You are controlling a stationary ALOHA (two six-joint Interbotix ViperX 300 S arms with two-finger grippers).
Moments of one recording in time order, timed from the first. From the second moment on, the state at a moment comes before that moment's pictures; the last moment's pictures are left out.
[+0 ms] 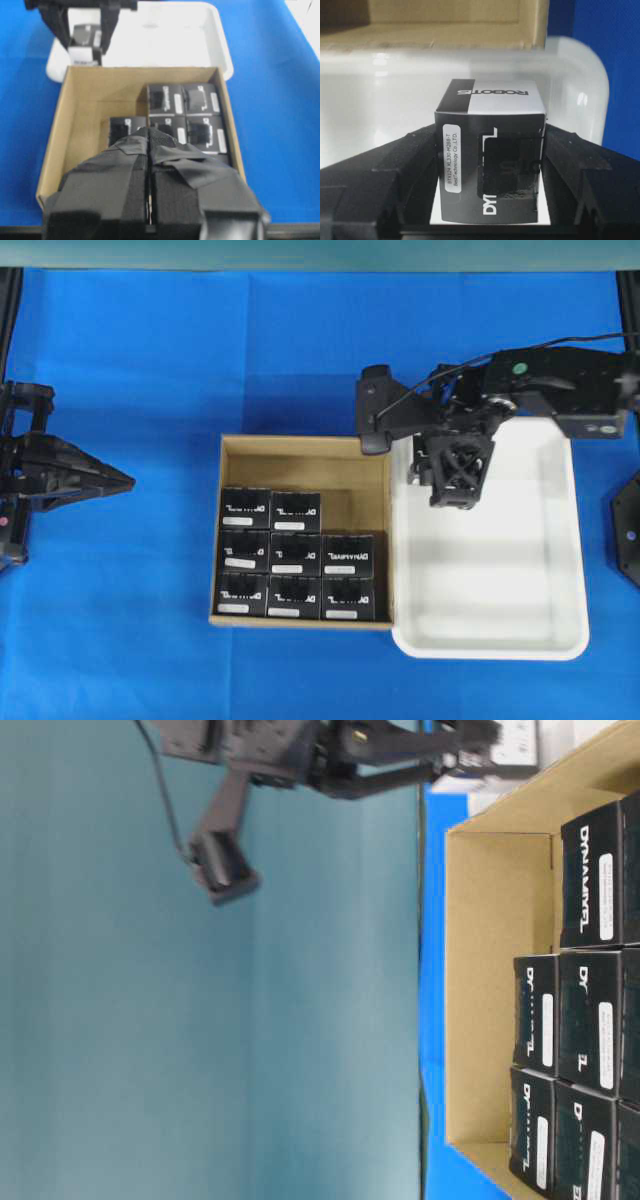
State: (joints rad) left arm -0.03 -0.94 1.09 0.01 0.08 -0.03; right arm -0.26 0.02 0.57 0.10 0.80 -0.31
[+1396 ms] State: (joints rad) left arm -0.03 -0.96 1.09 0.01 0.10 -0.03; right arm -0.27 -0.23 0.45 0.15 0.74 -0.25
